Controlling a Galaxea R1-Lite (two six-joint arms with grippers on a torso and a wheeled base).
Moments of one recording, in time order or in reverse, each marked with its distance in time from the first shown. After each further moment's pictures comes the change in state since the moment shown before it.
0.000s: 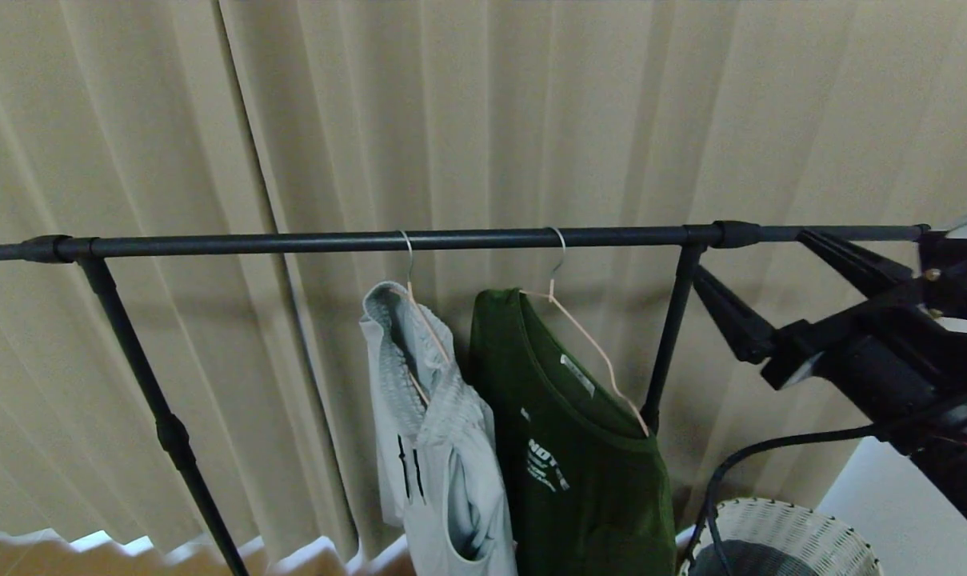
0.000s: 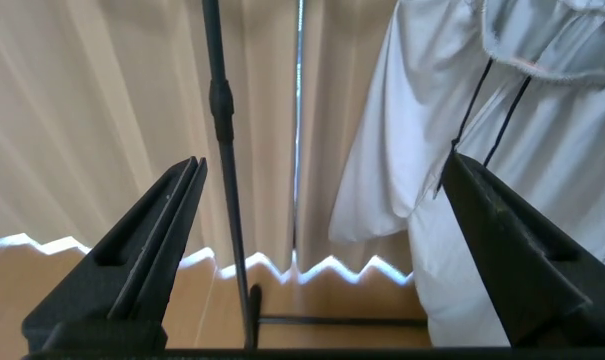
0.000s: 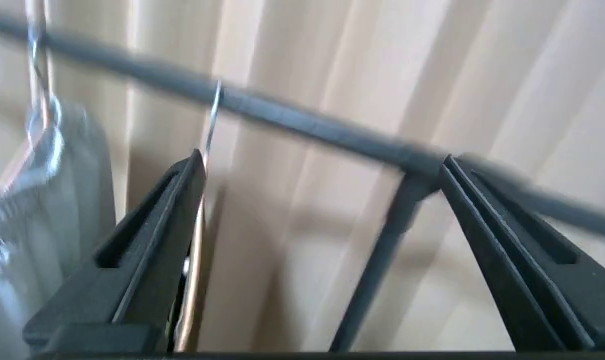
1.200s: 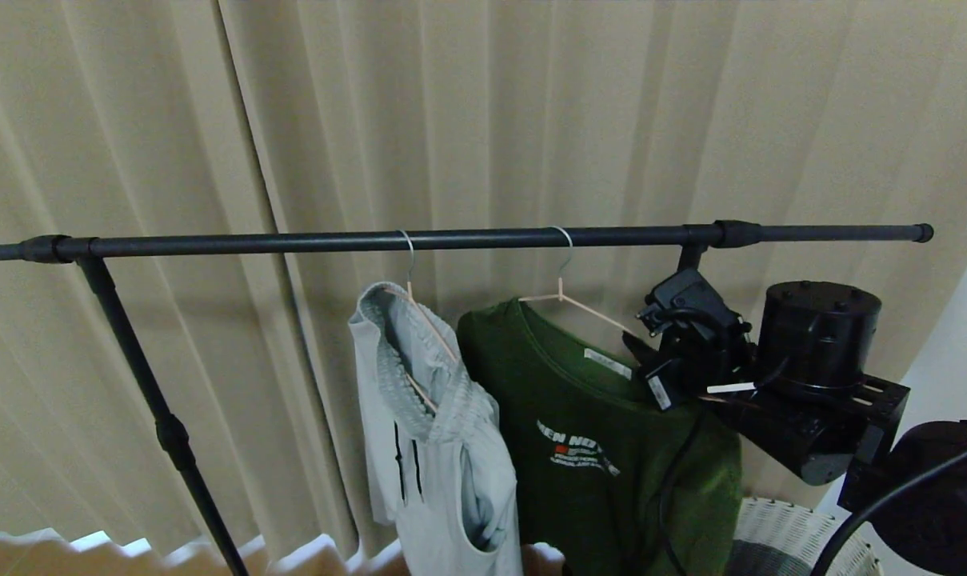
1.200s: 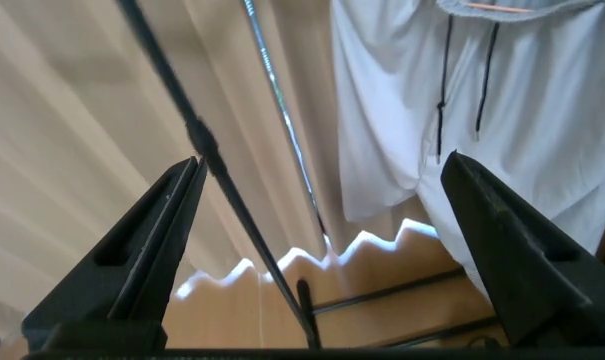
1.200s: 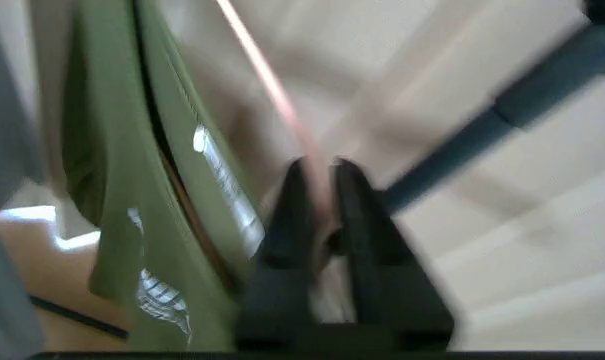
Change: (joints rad) left arm -0.107 0.254 -0.071 -0.097 -0.018 0.250; right arm -0.006 0.312 -0.304 0.479 -0.098 -0.104
